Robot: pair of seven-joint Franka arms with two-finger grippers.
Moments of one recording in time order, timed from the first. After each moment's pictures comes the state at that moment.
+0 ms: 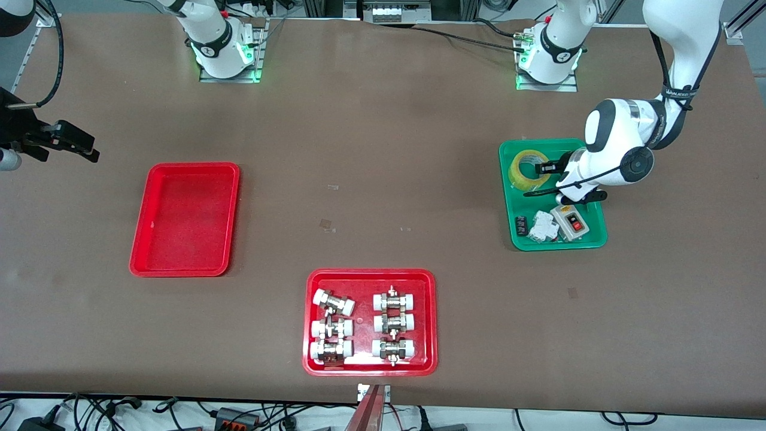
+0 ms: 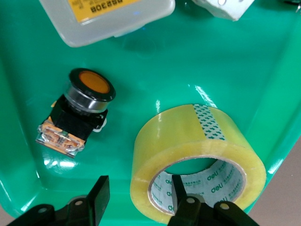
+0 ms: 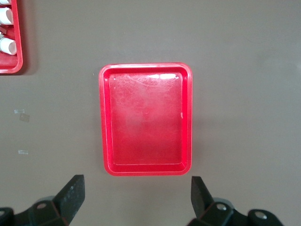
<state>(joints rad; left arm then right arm) 0.17 0.25 -0.24 -2.36 -0.10 2.18 -0.17 -0.04 -0.01 -0.01 -1.69 0.00 1.69 -0.04</state>
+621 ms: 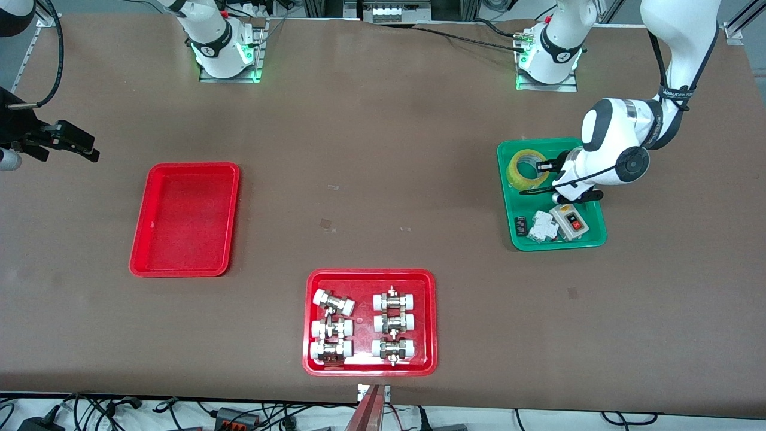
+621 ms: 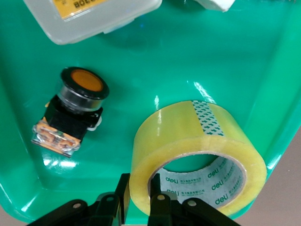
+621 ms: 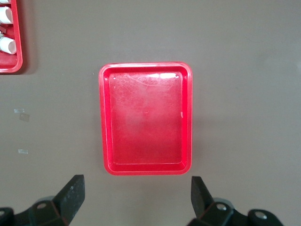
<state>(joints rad) 0.17 0.25 -0.25 -2.36 -0.10 2.18 -0.17 -0.04 -0.01 -0.01 -1.69 0.00 1.69 -0.04</state>
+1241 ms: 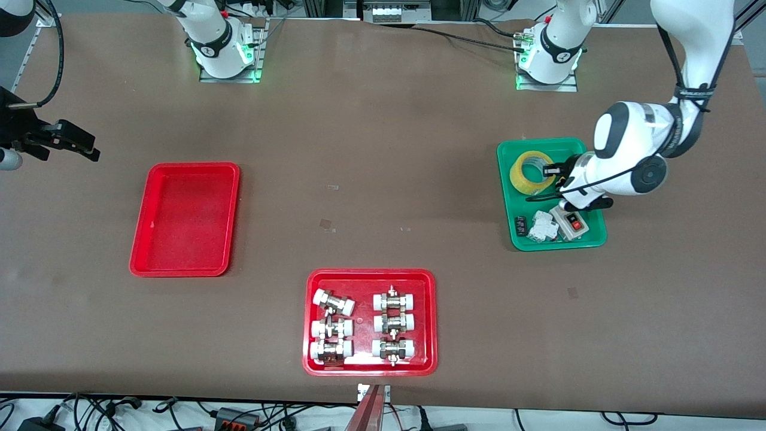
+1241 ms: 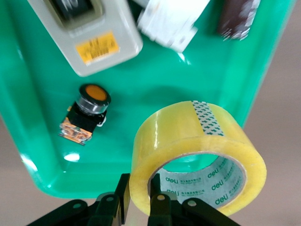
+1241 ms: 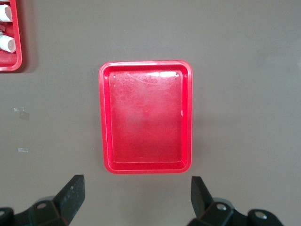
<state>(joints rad) 0.17 0.24 -0.25 -2.14 -0.10 1.92 -0.17 -0.04 -0.01 -0.01 -1.69 0.00 1.68 -0.04</state>
